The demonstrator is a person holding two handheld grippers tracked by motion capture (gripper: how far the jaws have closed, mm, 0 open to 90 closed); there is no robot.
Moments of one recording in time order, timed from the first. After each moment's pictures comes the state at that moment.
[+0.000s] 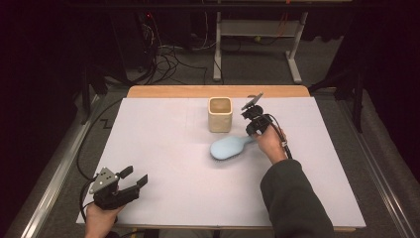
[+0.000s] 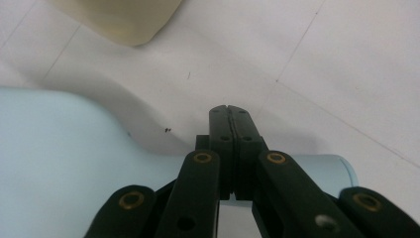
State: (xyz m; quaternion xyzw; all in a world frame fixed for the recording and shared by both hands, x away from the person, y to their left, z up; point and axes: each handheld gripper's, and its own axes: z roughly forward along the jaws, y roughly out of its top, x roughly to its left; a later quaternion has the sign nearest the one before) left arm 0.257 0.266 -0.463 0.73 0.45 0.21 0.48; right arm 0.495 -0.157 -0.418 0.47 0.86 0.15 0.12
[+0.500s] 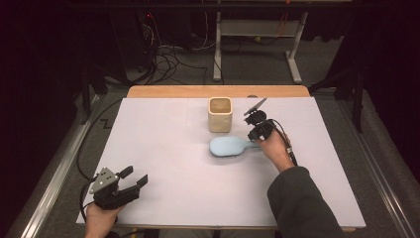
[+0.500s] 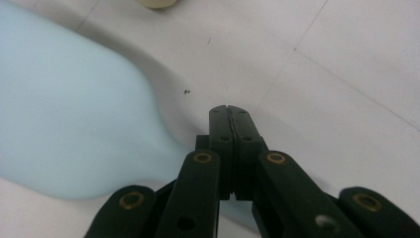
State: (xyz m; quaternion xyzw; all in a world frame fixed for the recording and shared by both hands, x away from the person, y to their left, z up) left arm 0.257 0.266 -0.463 0.73 0.45 0.21 0.47; right arm 0.473 -0.166 -0.418 0.46 0.87 0.16 0.11
